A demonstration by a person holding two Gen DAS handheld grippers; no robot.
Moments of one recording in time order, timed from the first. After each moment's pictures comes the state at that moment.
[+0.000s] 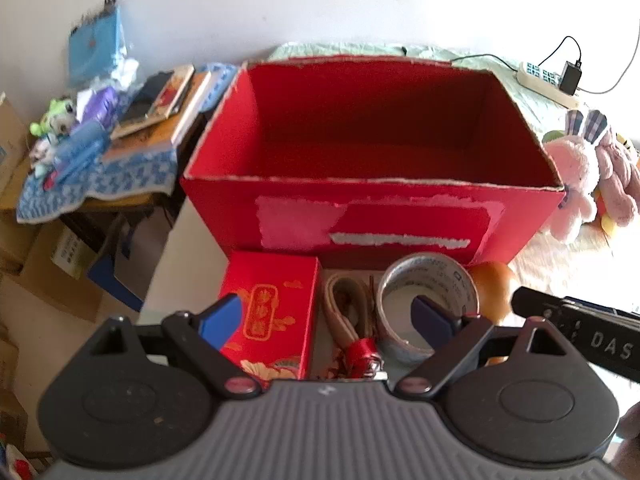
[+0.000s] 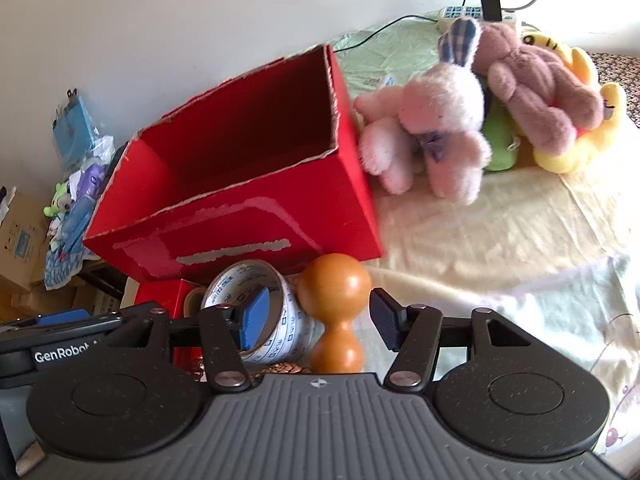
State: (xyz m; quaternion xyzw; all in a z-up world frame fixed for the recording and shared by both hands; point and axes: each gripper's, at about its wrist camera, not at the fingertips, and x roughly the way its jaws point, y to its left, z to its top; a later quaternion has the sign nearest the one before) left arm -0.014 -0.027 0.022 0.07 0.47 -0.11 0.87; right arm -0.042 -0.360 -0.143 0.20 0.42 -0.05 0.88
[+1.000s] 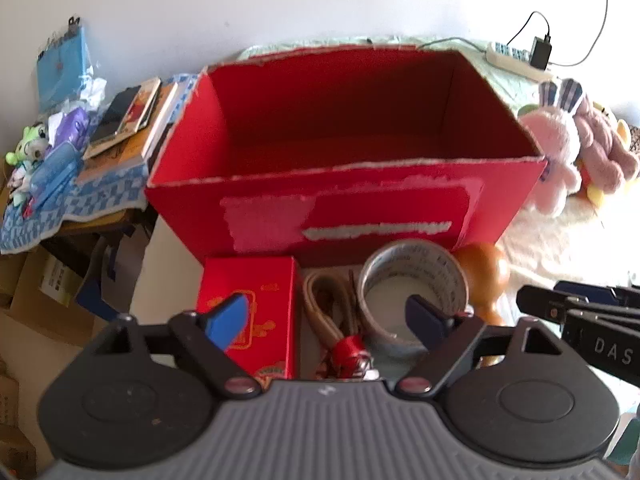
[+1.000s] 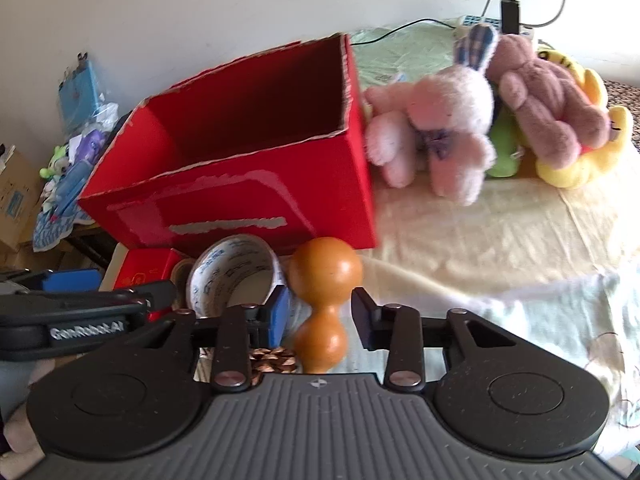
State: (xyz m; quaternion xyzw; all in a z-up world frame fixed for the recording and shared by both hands) left arm -0.016 -0.037 0.004 0.10 0.47 -0.14 0.87; right arm -0.043 -0.350 -0.150 0.15 0.44 -0.04 0.88
